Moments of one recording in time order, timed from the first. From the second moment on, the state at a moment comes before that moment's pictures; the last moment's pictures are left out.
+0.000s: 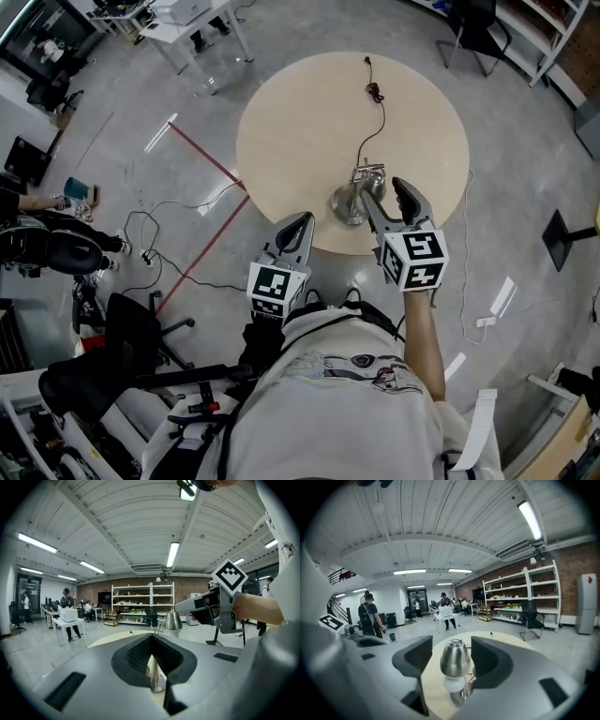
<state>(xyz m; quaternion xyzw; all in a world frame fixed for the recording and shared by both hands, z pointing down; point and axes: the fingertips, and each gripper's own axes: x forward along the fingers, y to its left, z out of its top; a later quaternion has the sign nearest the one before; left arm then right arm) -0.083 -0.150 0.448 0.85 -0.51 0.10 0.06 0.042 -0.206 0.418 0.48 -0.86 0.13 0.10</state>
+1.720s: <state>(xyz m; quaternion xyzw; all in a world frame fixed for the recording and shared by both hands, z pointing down) -0.087 -0.172 0.465 0.87 -0.48 0.10 0.09 0.052 -0.177 0.495 0.51 -0.82 0.14 0.21</state>
